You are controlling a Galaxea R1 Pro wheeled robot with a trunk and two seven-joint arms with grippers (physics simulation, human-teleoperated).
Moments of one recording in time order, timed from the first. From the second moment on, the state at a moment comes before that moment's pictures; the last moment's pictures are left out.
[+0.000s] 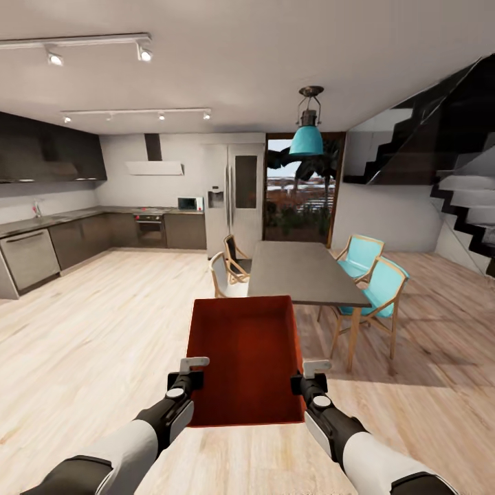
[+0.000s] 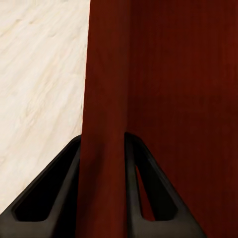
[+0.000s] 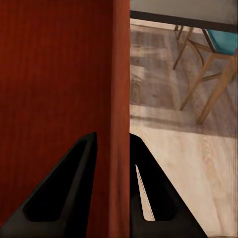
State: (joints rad) left arm -0.76 -0.13 -0.09 -0.17 0.07 -0.13 0.25; right arm -0.71 0.10 0.19 -0.24 -0.04 -0.16 -0.21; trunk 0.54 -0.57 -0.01
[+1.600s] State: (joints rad) left arm -0.76 -0.11 -0.12 -0.16 0.11 -0.14 0.22; right arm -0.71 0.12 0.21 -0.23 -0.05 -0.15 -0.24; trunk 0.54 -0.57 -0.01
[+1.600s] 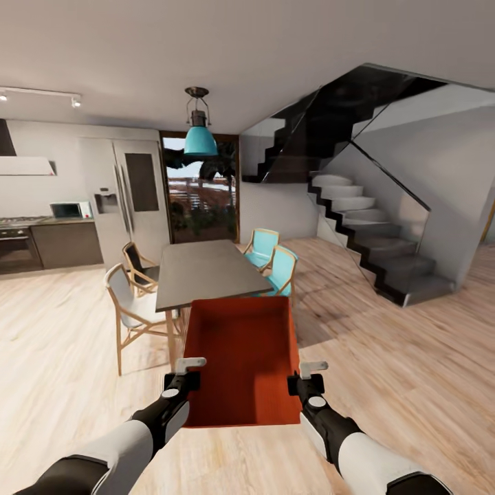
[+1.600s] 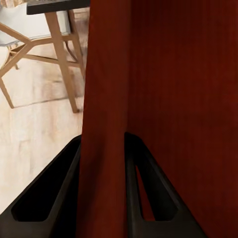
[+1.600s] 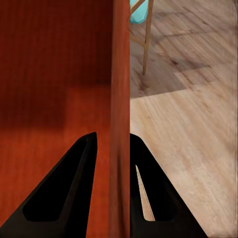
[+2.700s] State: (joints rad) left arm -0.76 -0.12 -0.12 -0.16 0.10 -0.14 0.25; right arm -0.71 0.11 0.19 -0.23 -0.05 -0.15 -0.21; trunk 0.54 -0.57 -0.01
